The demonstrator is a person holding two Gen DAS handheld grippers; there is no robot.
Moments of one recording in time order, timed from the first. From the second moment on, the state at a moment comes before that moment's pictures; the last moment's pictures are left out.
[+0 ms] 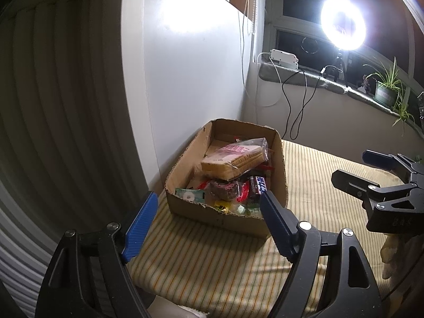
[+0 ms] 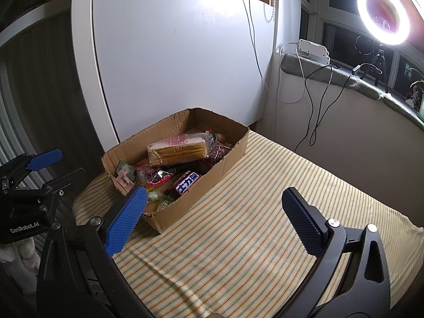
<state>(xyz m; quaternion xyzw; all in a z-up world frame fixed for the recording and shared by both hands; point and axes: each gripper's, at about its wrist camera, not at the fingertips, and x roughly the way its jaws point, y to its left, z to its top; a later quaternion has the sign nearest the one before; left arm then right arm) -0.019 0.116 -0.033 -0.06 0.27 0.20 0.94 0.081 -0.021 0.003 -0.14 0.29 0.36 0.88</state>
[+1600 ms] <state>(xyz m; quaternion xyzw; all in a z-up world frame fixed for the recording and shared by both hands) -0.021 0.112 -0.039 -0.05 0.27 0.20 0.94 0.078 -0.019 -0.011 -0.14 0.31 0.36 0.87</state>
